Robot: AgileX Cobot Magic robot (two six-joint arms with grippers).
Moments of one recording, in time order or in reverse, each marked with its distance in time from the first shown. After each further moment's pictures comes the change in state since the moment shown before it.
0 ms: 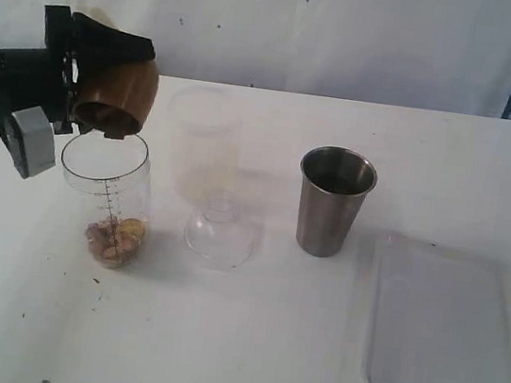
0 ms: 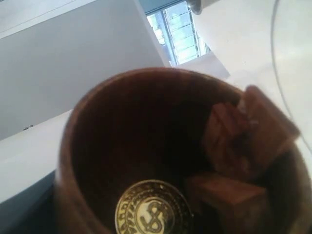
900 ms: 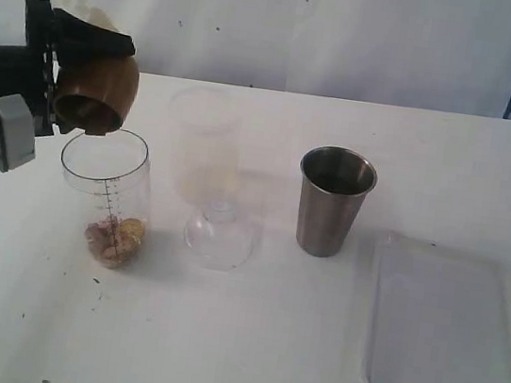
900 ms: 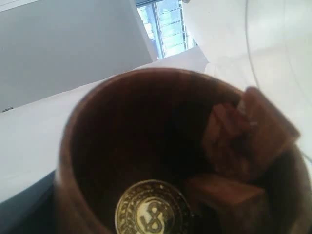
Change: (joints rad) left arm 0.061 0.000 -0.009 0.051 0.004 -0.106; right arm 0.000 0.000 0.000 0.000 0.000 0.000
